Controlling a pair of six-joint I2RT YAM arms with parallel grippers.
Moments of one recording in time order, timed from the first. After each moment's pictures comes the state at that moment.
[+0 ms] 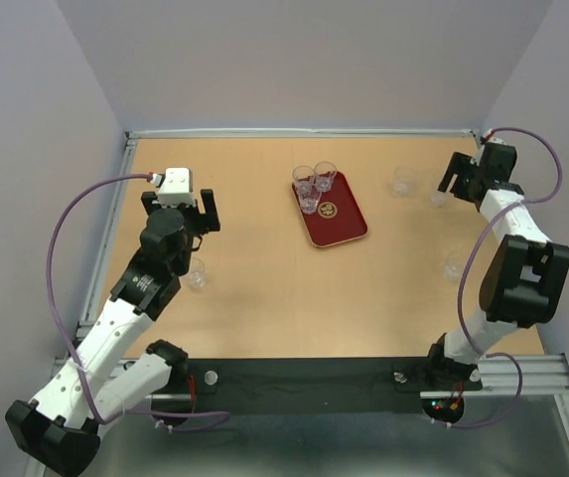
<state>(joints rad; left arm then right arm) -0.48 0.79 0.79 -0.17 -0.48 -0.10 -0.26 1.61 1.20 -0.24 -0.11 0.13</state>
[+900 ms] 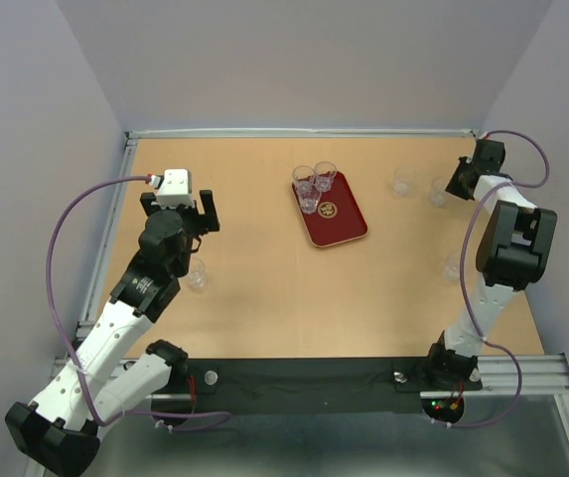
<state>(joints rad) -0.48 0.77 0.78 -0.14 -0.48 -0.09 -0.28 1.96 1.42 -0.23 0.00 0.22</state>
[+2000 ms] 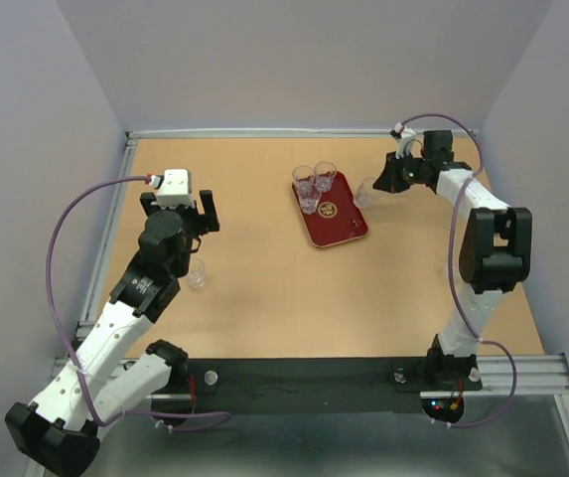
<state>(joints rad) -0.48 0.77 0.78 -0.14 -0.48 -0.09 -0.03 1.88 1.42 -0.30 -0.67 -0.16</state>
